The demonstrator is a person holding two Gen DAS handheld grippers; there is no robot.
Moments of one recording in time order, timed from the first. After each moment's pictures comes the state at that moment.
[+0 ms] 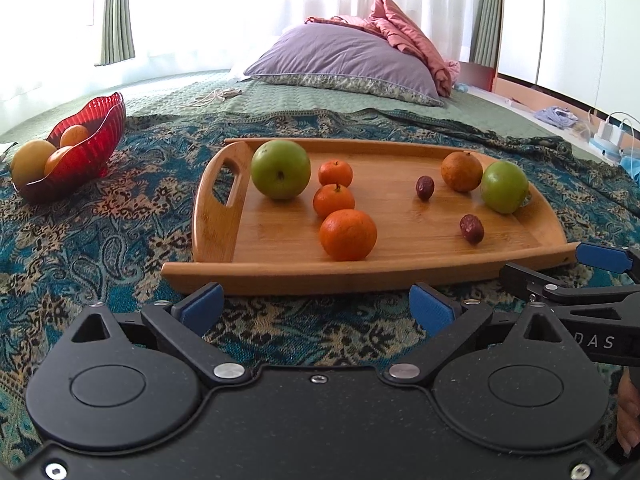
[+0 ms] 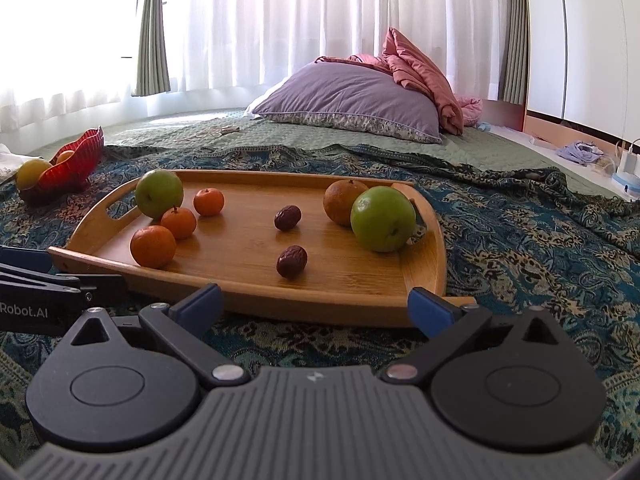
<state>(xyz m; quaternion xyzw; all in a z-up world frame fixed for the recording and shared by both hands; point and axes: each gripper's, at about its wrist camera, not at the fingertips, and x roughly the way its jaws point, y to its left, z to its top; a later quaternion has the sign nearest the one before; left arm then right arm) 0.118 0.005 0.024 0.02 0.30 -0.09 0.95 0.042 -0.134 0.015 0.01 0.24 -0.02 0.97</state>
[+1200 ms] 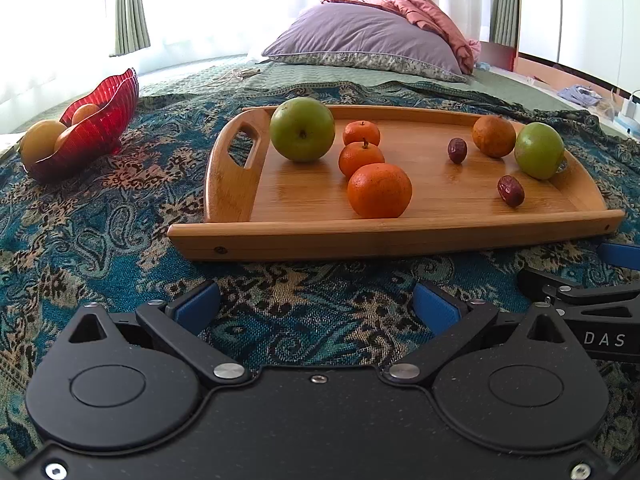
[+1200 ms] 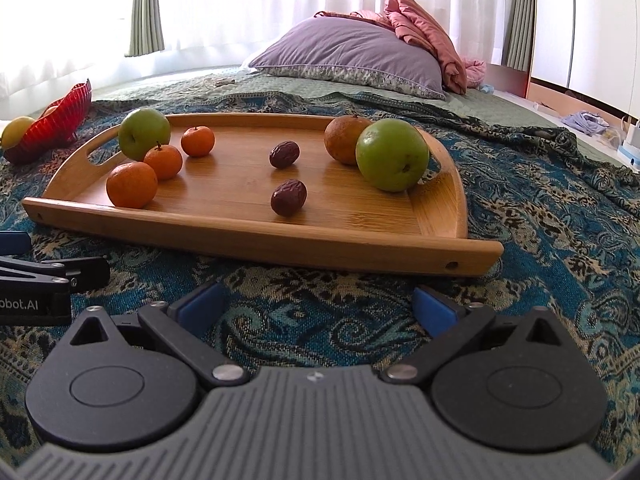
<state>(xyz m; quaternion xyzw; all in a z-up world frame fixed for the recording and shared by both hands) 0.128 0.005 -0.008 0.04 0.32 -0.06 0.94 0.059 -0.131 -0.017 0.00 0.30 -0.02 0.95</state>
